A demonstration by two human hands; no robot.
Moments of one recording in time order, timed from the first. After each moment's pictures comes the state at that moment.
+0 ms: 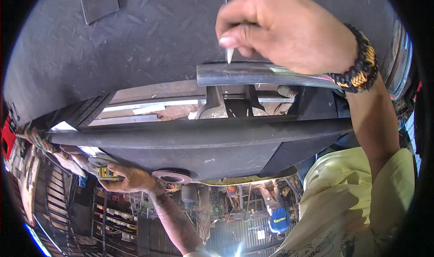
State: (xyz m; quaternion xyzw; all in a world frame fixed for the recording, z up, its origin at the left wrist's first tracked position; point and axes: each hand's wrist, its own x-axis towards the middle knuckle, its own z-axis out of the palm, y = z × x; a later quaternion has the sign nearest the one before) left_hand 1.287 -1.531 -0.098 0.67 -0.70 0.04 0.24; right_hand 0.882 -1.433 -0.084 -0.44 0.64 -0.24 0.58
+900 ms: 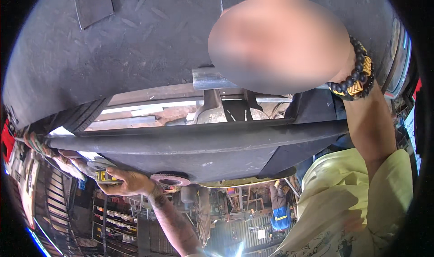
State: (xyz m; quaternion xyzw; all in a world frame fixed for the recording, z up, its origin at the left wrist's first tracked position) left_hand 1.291 -1.532 -0.095 0.65 -0.72 0.05 0.23; right_hand 0.892 -1.419 -0.088 -0.33 0.67 -0.25 0.61
